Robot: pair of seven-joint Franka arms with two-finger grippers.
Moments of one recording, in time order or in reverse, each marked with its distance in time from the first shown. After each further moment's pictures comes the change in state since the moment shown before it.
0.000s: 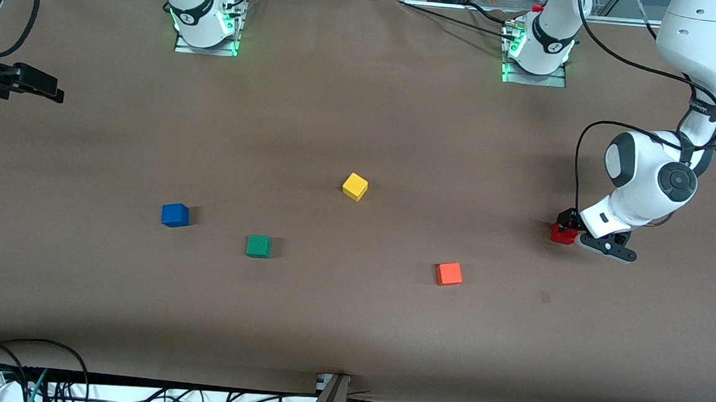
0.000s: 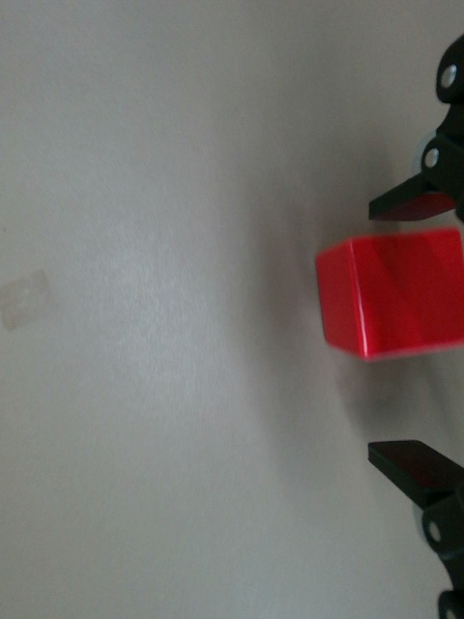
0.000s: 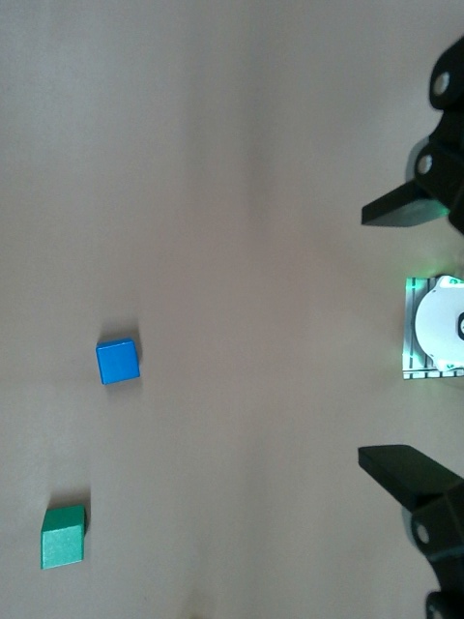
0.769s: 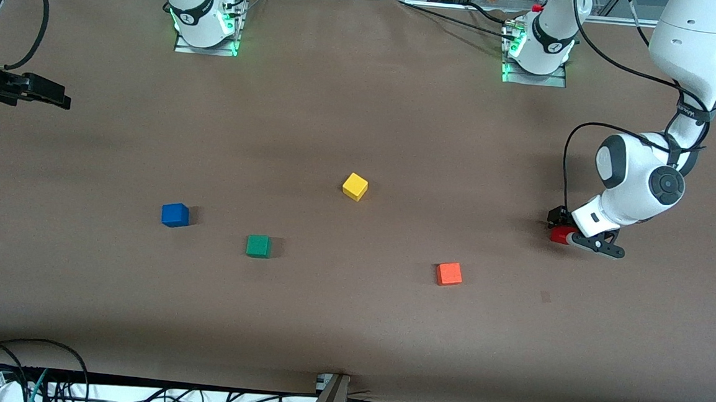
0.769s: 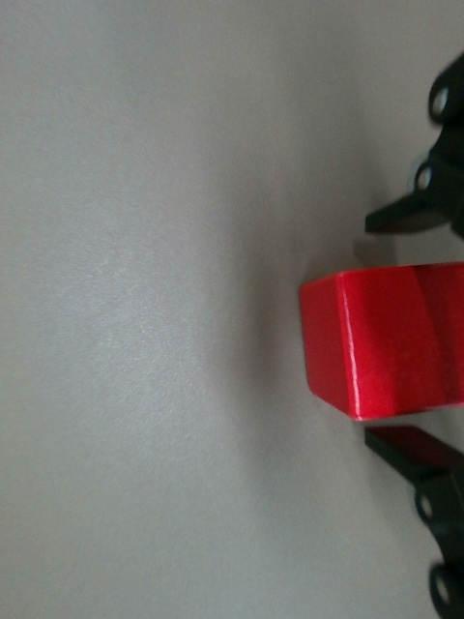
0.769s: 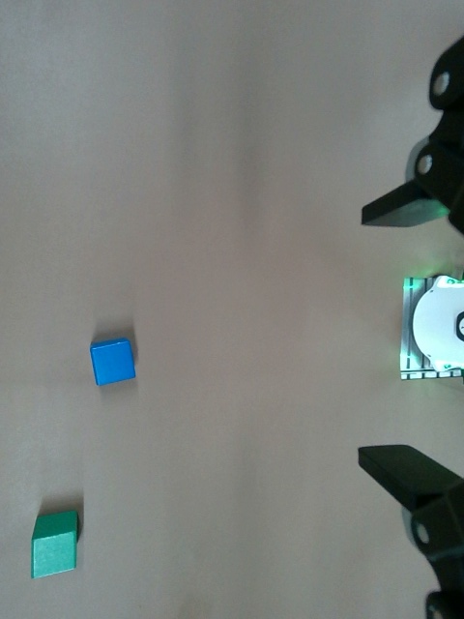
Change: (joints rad) left arm 0.001 0.039 -0.005 -0.013 -0.020 0.002 -0.001; right arm 0.001 0.021 0.002 0.001 0.000 0.000 0.000
